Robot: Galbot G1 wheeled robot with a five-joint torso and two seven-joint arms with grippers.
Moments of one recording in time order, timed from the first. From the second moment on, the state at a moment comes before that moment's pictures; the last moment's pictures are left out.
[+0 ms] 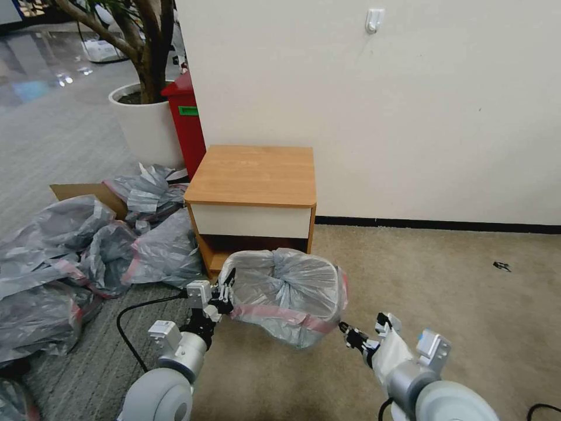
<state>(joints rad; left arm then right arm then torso) 1.58 -1.19 -0.36 -2.14 -0.57 0.11 -0.12 -1.64 1.28 0.33 2.27 1.00 -0.47 0.51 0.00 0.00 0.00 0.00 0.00</state>
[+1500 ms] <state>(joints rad) 1.52 -1.21 -0.34 -2.13 -0.94 0.21 -0.28 -1.62 1.54 0.33 2.24 1.00 -0.06 0.23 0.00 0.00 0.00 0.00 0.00</state>
